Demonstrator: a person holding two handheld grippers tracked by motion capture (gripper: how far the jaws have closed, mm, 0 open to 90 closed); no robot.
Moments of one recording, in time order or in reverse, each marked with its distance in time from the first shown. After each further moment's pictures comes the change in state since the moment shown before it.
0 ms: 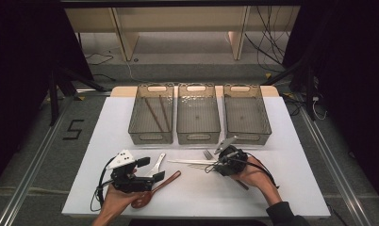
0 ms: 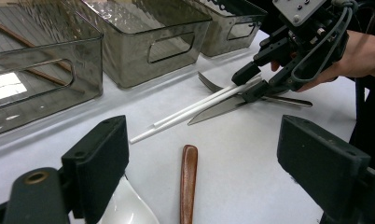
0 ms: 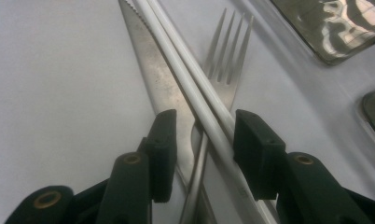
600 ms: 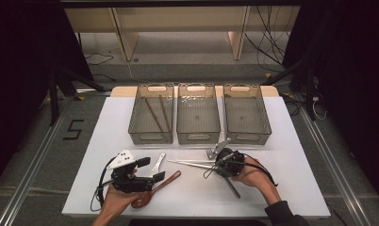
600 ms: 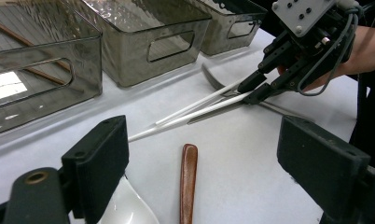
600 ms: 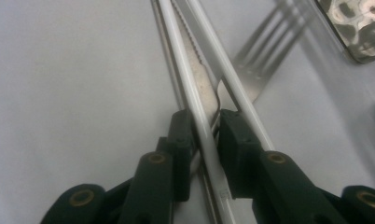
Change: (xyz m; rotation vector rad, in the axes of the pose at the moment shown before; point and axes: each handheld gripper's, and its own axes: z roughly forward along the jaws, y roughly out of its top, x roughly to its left) left arm -0.001 0.000 0.001 0.005 0.001 0.003; right arm 0.010 0.007 0.000 0.099 0.010 -0.089
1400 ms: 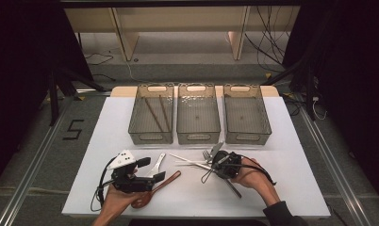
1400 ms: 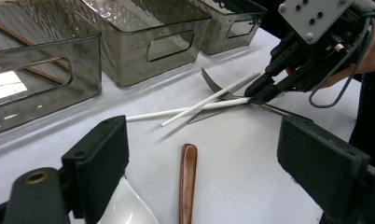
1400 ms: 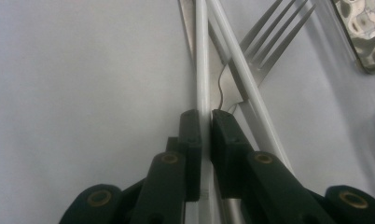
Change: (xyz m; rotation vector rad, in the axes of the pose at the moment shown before) left arm 0.000 0.000 0.000 -0.001 0.001 0.002; right arm 0.013 0.010 -0.006 0.062 -0.013 -0.077
